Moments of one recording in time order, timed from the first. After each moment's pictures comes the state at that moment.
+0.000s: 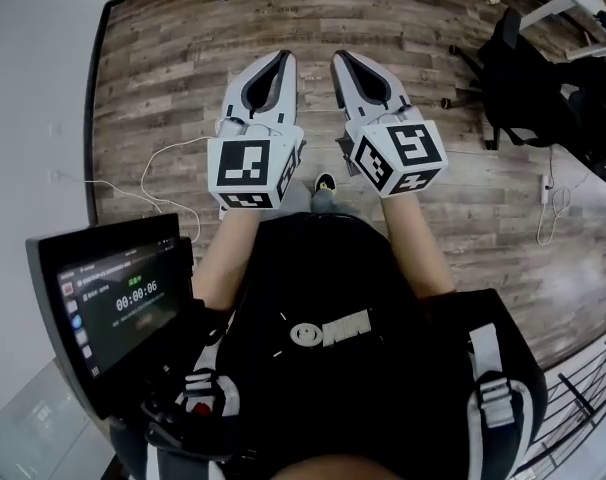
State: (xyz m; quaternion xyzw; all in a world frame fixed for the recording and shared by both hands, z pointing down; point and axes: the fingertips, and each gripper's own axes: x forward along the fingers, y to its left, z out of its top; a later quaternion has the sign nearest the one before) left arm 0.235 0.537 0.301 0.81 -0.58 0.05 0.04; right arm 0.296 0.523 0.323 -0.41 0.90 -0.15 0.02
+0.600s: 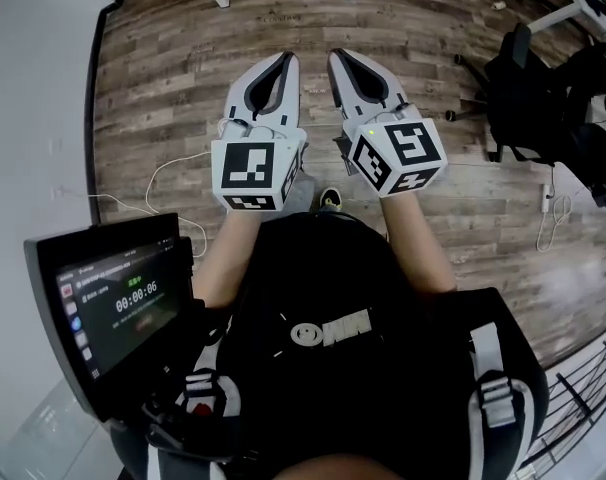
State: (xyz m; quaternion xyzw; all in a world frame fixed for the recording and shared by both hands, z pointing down) left arm 0.169 0.450 0.308 0.82 -0.58 0.06 0.04; right arm 0.221 0.435 0.323 -0.40 0.90 -0.14 0.01
